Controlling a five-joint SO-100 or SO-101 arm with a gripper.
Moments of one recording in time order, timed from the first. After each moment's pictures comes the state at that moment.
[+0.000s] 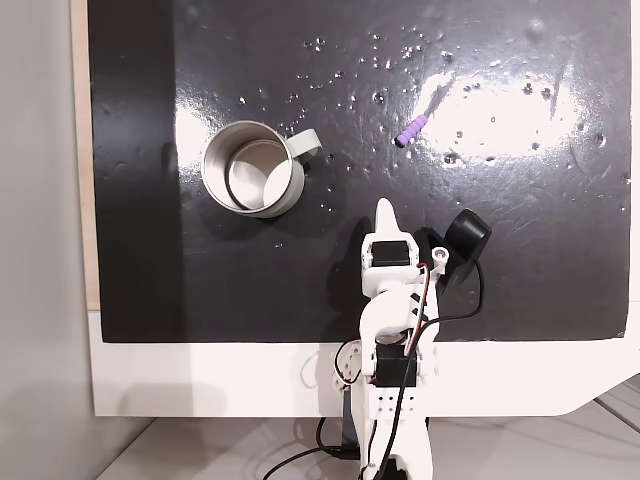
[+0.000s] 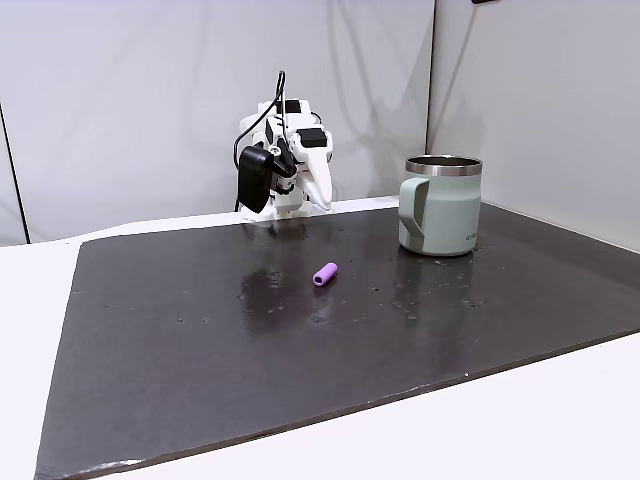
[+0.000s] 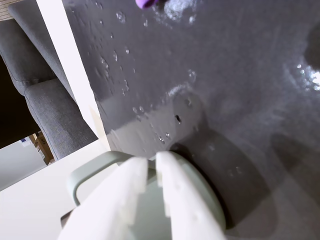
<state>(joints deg) -1.2 189.3 177.8 44.2 -1.1</state>
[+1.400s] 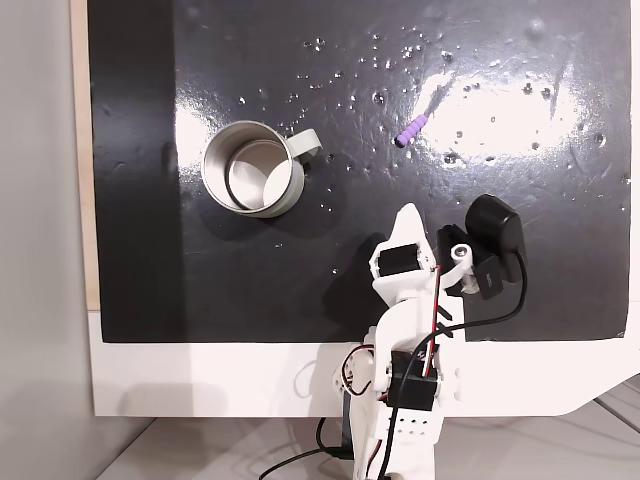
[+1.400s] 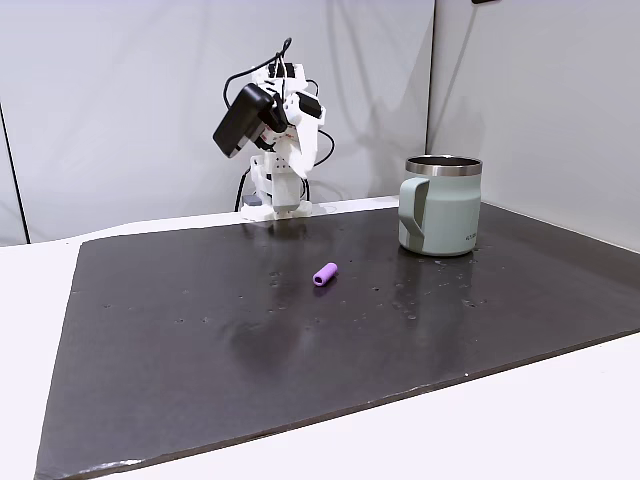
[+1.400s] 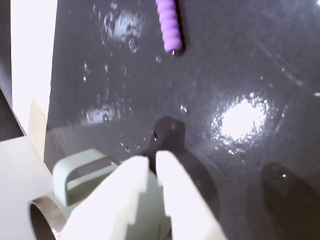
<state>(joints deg) 5.1 173.1 154.5 55.1 -29.5</state>
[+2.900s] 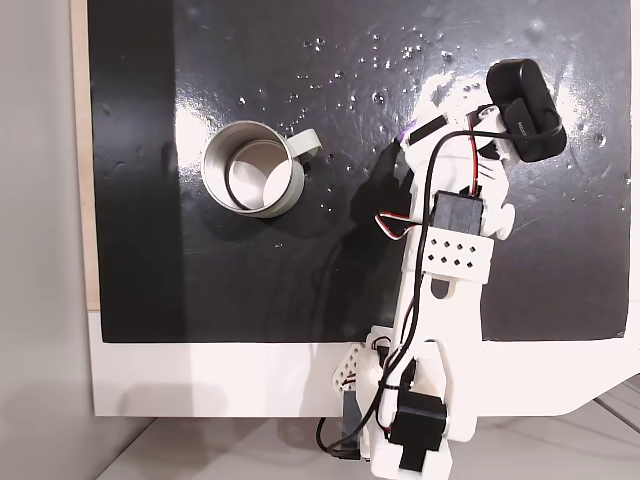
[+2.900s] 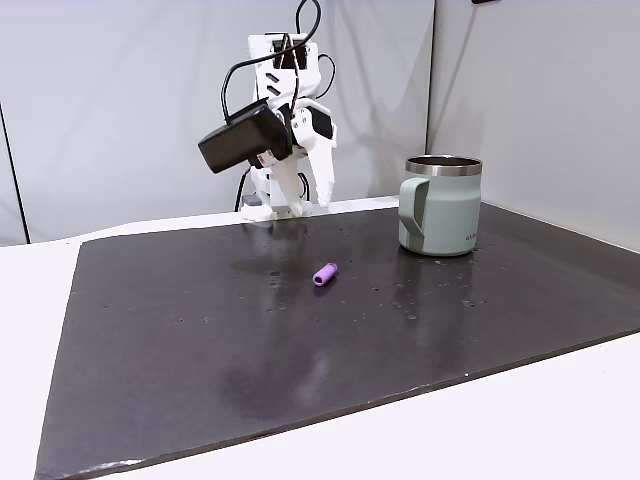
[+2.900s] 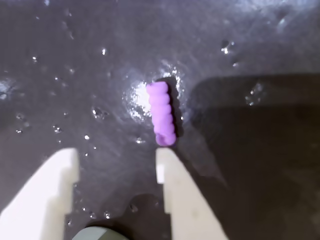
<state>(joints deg) 8.3 99.9 109.1 46.8 -43.4</state>
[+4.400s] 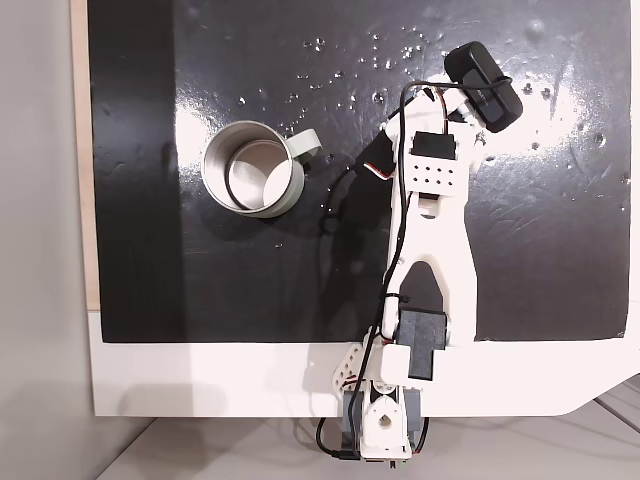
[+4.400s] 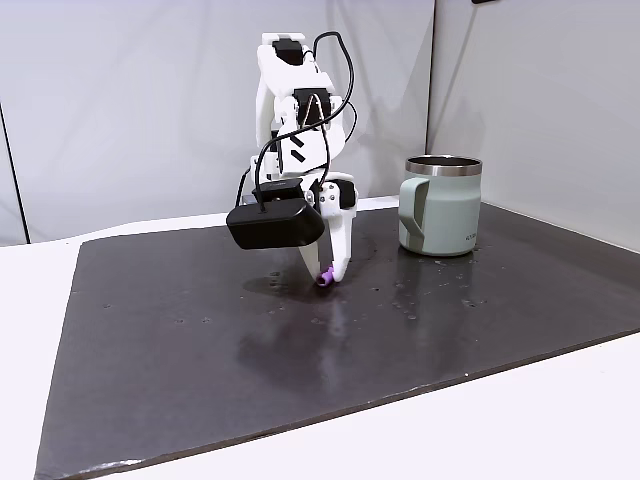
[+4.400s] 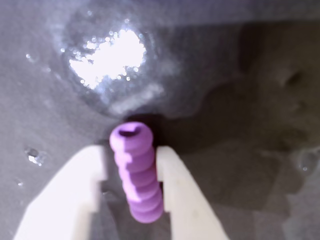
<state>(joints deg) 4.6 71.8 96.1 45.1 -46.1</state>
